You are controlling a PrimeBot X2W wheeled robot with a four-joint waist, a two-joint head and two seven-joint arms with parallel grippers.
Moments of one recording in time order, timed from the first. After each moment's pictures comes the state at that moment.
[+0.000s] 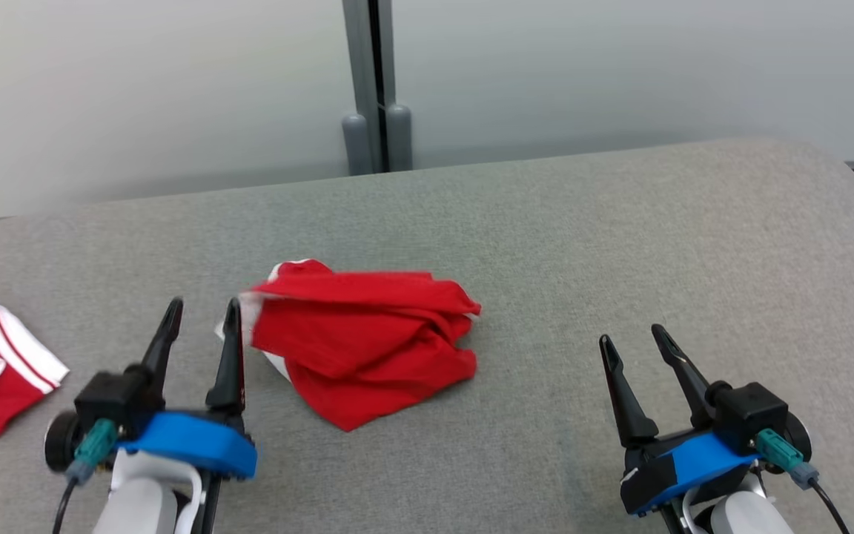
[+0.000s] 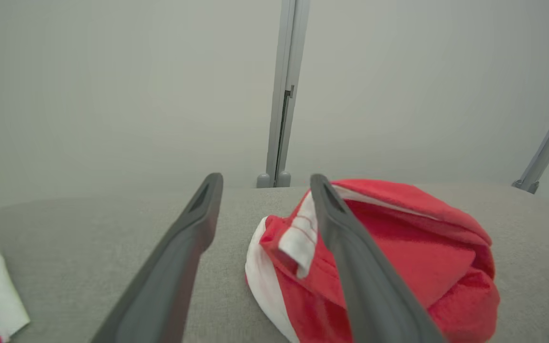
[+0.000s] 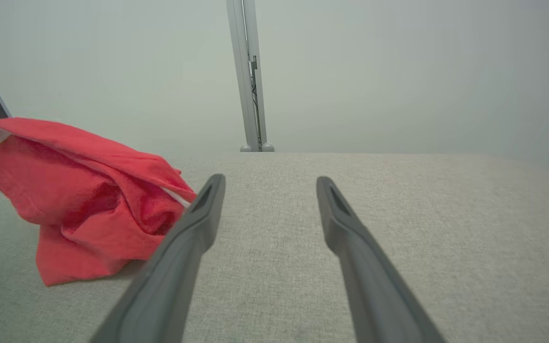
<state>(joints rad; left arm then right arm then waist) -0.23 0.17 -0.14 0.38 -0.30 -0.13 -0.26 -0.17 -0.05 0.12 0.33 0.14 0.13 -0.26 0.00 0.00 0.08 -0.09</state>
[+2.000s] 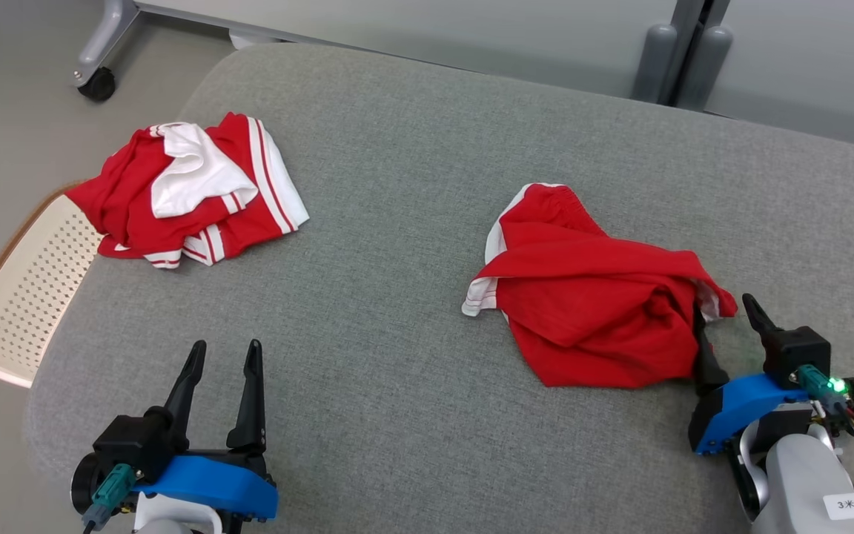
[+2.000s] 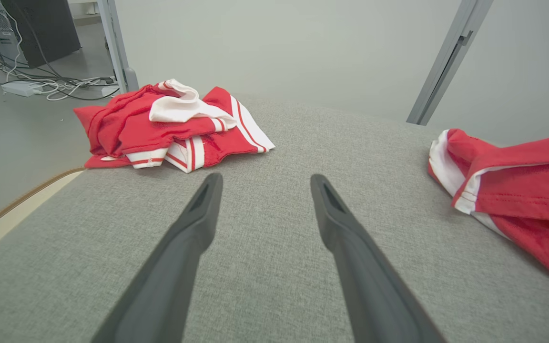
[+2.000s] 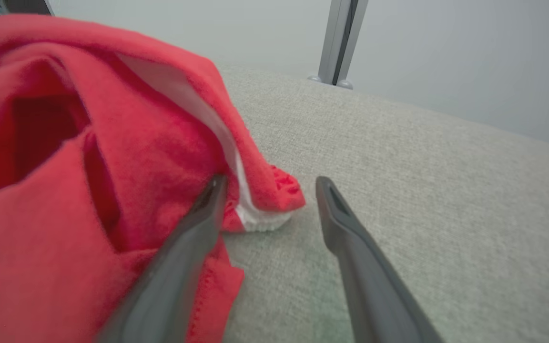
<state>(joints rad) -0.10 0.12 -0.13 0.32 -0.31 -0.13 -0.26 -0.38 -0.05 -0.19 0.65 -0.18 0.13 -0.26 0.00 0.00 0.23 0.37</state>
